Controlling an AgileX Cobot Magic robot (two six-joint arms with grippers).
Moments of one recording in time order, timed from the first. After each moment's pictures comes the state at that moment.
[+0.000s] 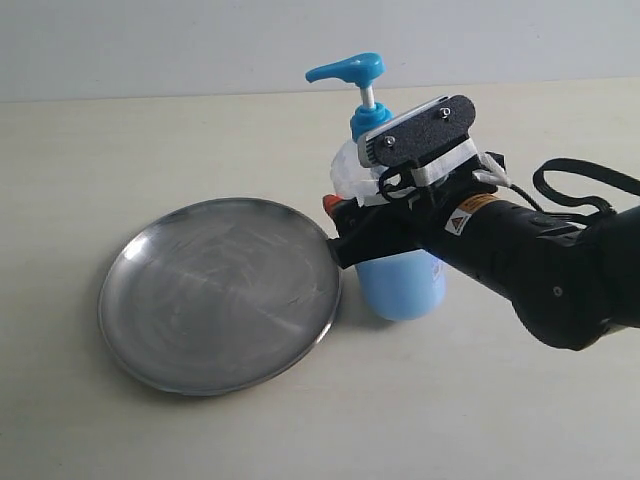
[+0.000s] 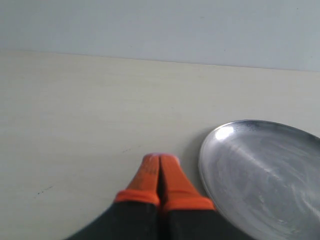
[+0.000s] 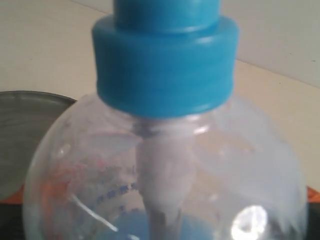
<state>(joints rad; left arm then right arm) -0.09 0.01 0.00 0.04 0.34 -0.13 0.72 1.69 -0.57 0.39 -0.62 -0.34</state>
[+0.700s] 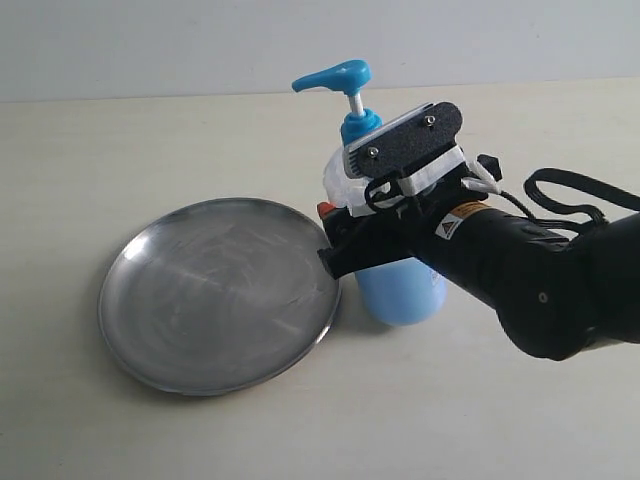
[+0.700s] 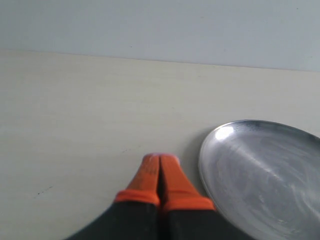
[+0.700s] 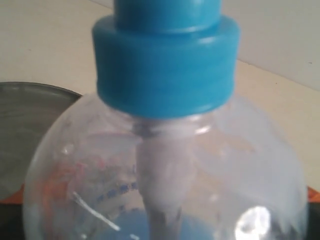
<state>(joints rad) -0.09 0.01 0.00 0.04 0.34 -0.13 0.78 1.69 -0.58 0.54 -0.62 -0.48</state>
